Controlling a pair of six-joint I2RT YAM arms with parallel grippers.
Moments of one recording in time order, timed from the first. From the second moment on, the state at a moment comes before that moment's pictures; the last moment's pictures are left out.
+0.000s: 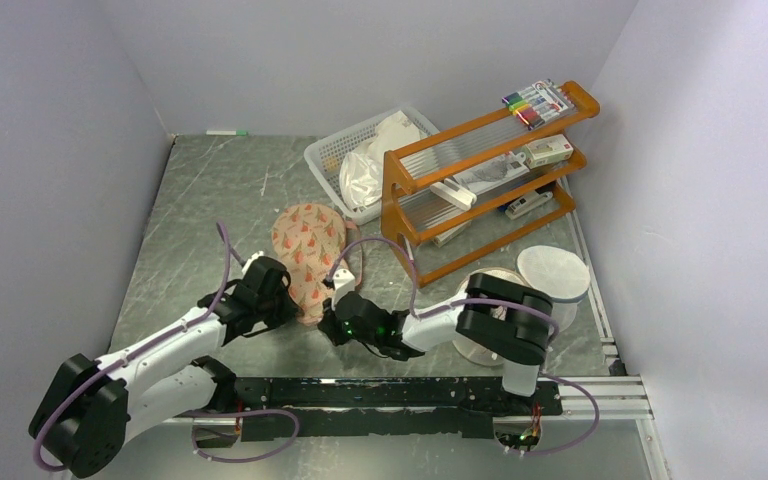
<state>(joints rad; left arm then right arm) -0.57 0.98 0.38 -0.34 -0.09 -1.02 1.23 1.84 0.72 0.58 0.18 0.53</state>
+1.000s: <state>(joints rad) -0.51 0.89 0.49 -0.57 -0.17 -0.96 1.20 1.72 0.64 0.46 0.23 0.50</state>
